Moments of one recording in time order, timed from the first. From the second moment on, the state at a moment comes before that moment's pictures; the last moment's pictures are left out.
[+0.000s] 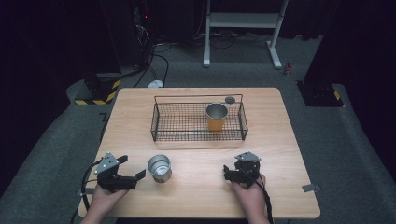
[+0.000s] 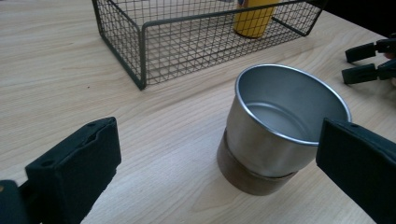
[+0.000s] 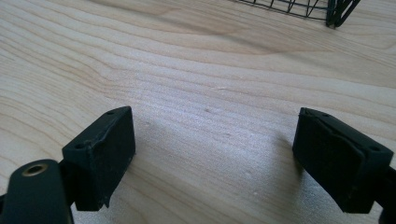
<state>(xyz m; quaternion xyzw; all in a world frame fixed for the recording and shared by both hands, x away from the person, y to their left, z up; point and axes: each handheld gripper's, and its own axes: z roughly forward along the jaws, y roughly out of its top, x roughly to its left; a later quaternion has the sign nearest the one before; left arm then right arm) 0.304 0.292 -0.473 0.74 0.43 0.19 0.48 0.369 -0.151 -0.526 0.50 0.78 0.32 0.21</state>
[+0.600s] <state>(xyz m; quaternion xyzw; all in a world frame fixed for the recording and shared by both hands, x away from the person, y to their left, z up) 0.304 0.267 -0.472 0.75 0.40 0.18 0.49 0.369 -0.151 -0.525 0.50 0.78 0.32 0.21</state>
